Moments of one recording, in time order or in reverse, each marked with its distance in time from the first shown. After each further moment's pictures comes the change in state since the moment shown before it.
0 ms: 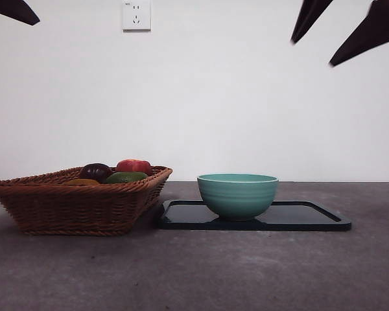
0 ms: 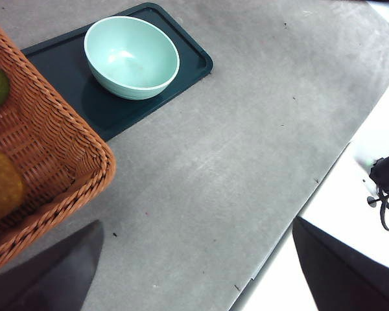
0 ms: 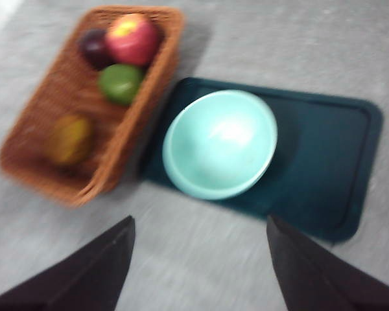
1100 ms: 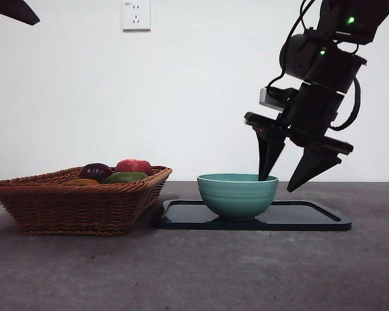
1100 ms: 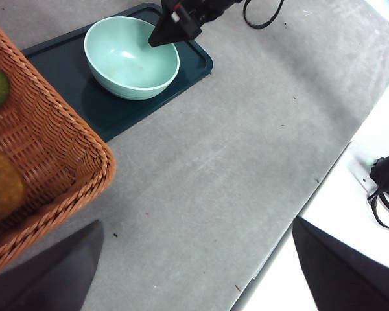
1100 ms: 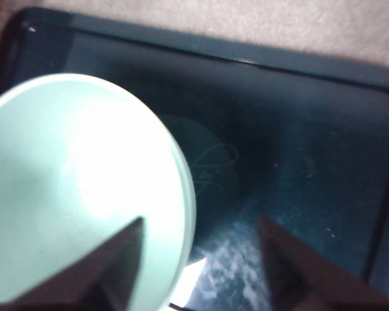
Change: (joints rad) left arm 0.000 0.000 0.000 0.001 0.000 0.003; right arm -0.052 0.695 0.232 0.101 0.003 -0.083
